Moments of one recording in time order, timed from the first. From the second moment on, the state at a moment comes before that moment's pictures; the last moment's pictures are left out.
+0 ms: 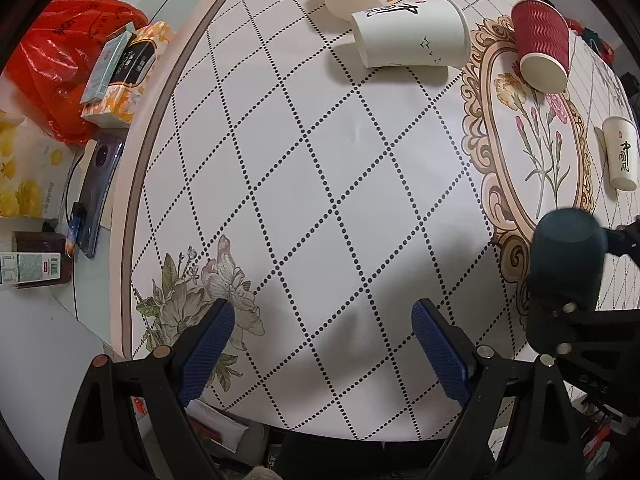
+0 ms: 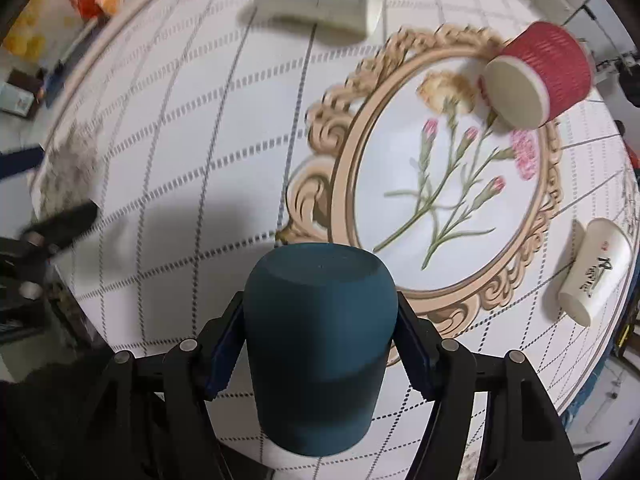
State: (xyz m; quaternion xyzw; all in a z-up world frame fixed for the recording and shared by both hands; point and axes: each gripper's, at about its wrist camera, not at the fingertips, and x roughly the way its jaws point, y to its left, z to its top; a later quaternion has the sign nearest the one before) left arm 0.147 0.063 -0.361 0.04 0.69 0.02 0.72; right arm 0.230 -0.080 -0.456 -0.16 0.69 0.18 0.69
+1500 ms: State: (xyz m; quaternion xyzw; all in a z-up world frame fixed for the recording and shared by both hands) left arm 0.141 0.011 -0.311 0.09 0.63 -0.03 0.77; right arm 0.168 -0.143 -0.375 0.04 0.55 0.02 0.84
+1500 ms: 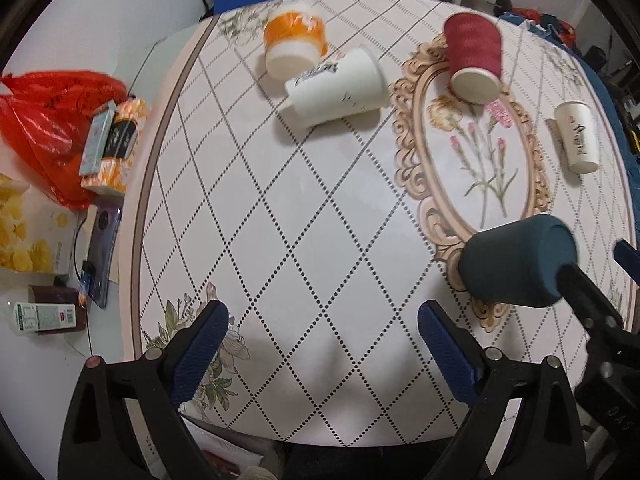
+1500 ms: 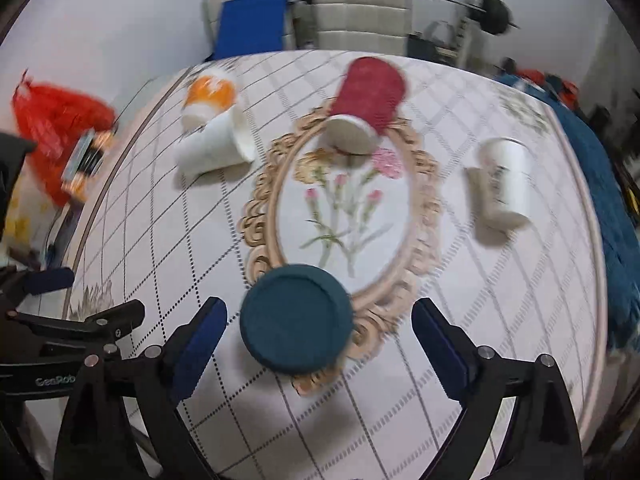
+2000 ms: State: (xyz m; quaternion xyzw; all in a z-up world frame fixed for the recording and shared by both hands) left arm 0.113 -0.013 -0.242 0.08 0.59 -0.06 0.80; right arm 0.111 -0.192 -0.308 0.06 0.56 -0.10 0.82
